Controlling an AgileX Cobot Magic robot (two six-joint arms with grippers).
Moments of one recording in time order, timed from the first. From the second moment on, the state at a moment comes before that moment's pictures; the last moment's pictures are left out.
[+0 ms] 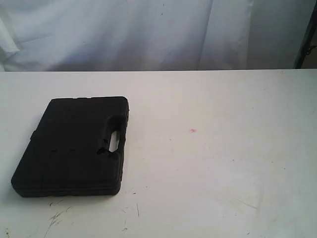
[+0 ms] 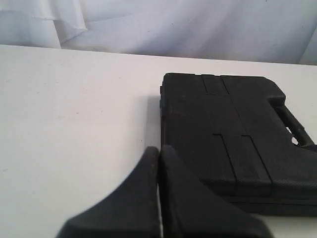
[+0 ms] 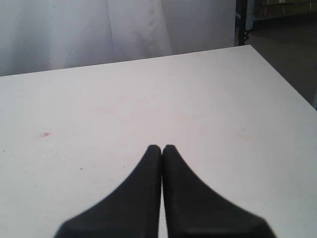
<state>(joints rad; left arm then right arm) 0.00 0.00 0.00 -0.04 0.37 -0.02 -0.10 0.00 0.00 0.07 0.35 0.02</state>
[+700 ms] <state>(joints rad) 0.00 0.00 0.00 -0.02 0.05 -0.02 -0.10 0.00 0.00 0.07 0.35 0.02</state>
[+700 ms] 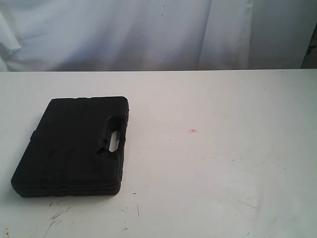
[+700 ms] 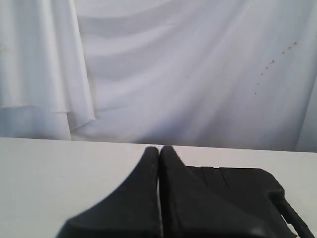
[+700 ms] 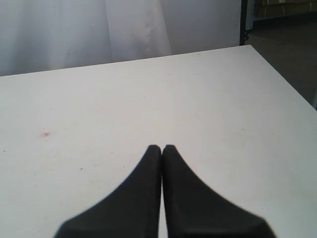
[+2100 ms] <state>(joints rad) 0.00 0.92 -0.90 -0.19 0.64 -0.02 -0.10 0.00 0.00 0.07 0.35 0.02</state>
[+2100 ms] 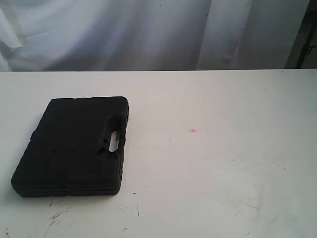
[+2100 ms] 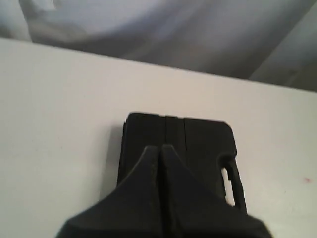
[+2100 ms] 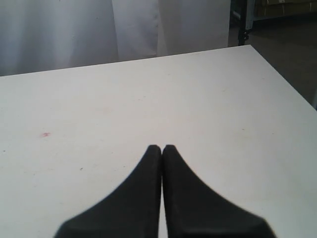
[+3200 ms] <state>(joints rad) -0.06 1.44 -1.17 -0.33 0.86 0.05 -0.10 0.00 0.00 0.07 0.35 0.02</state>
